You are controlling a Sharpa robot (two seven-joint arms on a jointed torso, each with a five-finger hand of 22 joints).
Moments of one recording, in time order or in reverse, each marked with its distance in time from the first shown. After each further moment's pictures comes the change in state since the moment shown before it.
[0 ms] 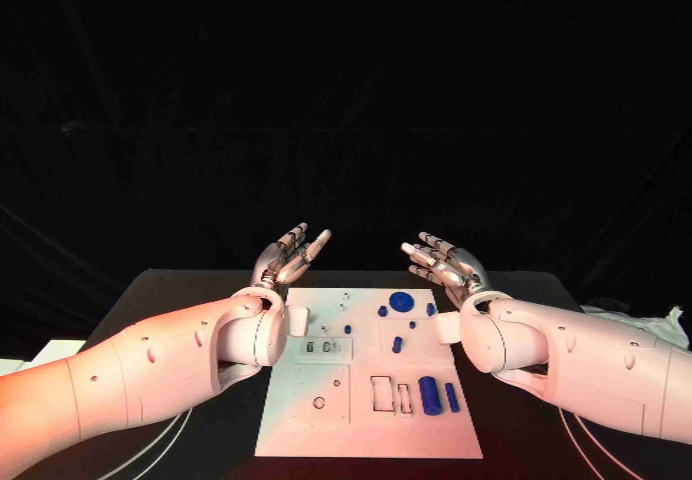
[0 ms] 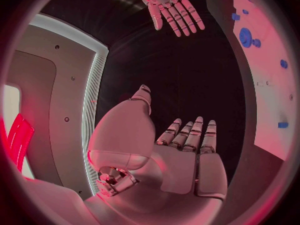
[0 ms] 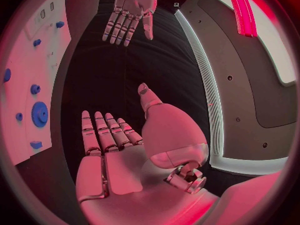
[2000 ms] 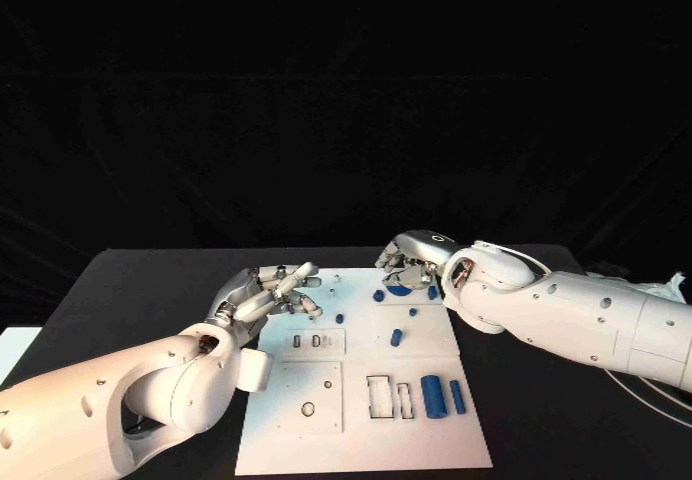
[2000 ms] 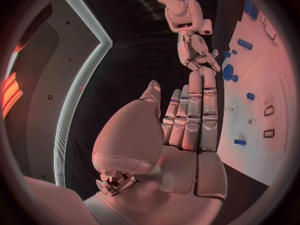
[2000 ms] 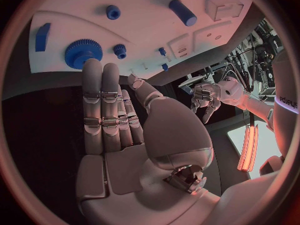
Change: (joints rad) left arm 0.019 -0.235 0.014 0.373 0.012 0.166 -0.042; left_hand 0.177 0.041 -0.036 -0.061 0.004 0.760 0.067 0.113 0.054 0.918 -0.057 0.124 0.096 0.914 -0.132 0.453 0.424 0.046 0.967 -0.098 0.456 0.220; right arm 0.153 -0.005 0.021 -0.077 -1.472 0.209 -0.481; right_hand 0.058 -0.128 0.250 -0.143 0.031 0.761 0.011 0.037 0.036 0.743 -0.139 0.027 0.032 1.063 -0.215 0.435 0.384 0.099 0.956 -0.203 0.701 0.371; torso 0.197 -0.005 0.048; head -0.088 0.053
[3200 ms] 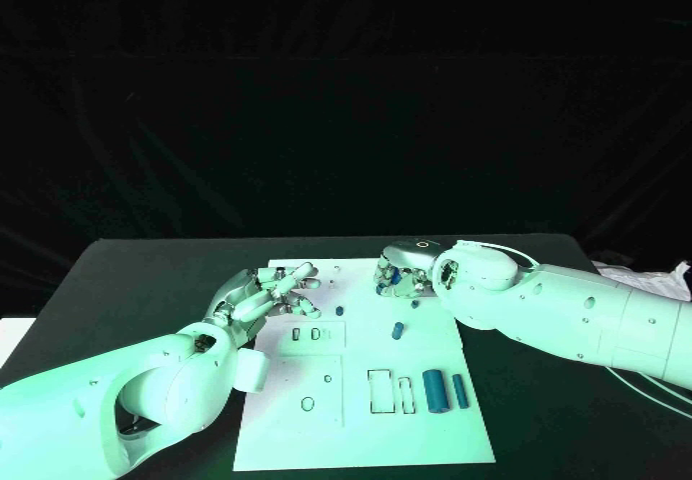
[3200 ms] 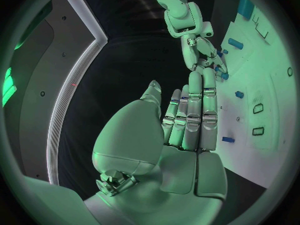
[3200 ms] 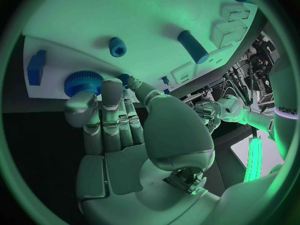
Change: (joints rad) left arm 0.001 -0.003 0.003 0.010 0.007 0.005 -0.043; left_hand 0.004 0.004 -0.003 -0.003 0.000 0.001 0.001 -0.004 0.000 0.000 0.000 -0.002 0.002 -0.003 -0.003 0.024 0.019 0.000 0.000 0.000 0.021 0.015; right arm 0.001 0.022 -0.001 -0.009 -0.108 0.166 -0.037; right_hand 0.026 -0.042 0.101 0.104 -0.031 0.031 -0.016 0.000 0.004 0.031 -0.012 0.004 0.000 0.000 0.000 0.341 0.297 -0.047 0.004 0.004 0.423 0.464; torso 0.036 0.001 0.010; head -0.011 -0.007
